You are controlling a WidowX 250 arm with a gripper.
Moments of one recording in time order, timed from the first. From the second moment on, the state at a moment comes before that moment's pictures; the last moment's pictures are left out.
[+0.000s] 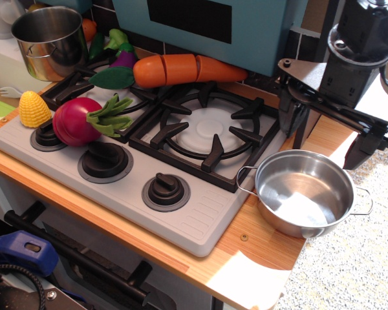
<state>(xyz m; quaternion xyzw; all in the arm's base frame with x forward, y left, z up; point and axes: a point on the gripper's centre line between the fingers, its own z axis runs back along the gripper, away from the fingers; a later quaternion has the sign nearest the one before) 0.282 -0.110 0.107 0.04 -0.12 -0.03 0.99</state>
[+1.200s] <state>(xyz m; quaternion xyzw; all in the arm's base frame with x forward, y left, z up) 0.268 -0.144 0.028 -0.01 -0.16 -0.11 0.98</state>
